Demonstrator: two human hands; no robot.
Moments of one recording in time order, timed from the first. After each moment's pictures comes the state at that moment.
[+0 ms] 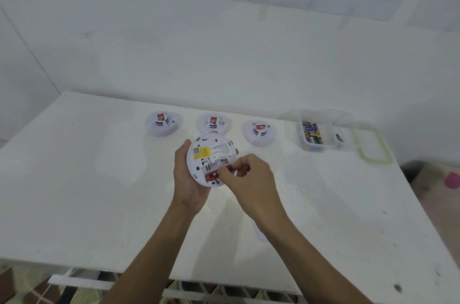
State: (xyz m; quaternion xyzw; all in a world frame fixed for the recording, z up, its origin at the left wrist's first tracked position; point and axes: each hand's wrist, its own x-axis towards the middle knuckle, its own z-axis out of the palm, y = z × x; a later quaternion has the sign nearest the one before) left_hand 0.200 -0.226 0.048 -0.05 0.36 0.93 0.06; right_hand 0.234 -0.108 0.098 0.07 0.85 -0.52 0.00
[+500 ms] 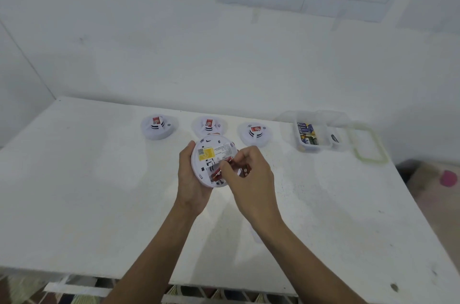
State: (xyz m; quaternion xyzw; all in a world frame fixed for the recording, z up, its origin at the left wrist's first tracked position) left_hand 0.198 -0.215 0.050 -0.07 0.40 0.91 0.08; right_hand 0.235 -0.103 0.095 0.03 0.82 -0.57 -0.08
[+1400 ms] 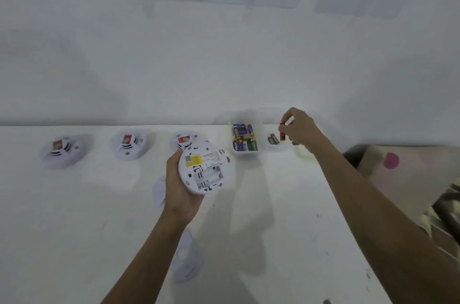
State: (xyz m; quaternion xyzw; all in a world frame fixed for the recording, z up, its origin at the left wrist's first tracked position) left_hand 0.131 -0.046 0.032 -0.09 0.34 0.92 0.15; right_hand 0.049 0.227 0.076 0.17 0.90 -0.41 0.00
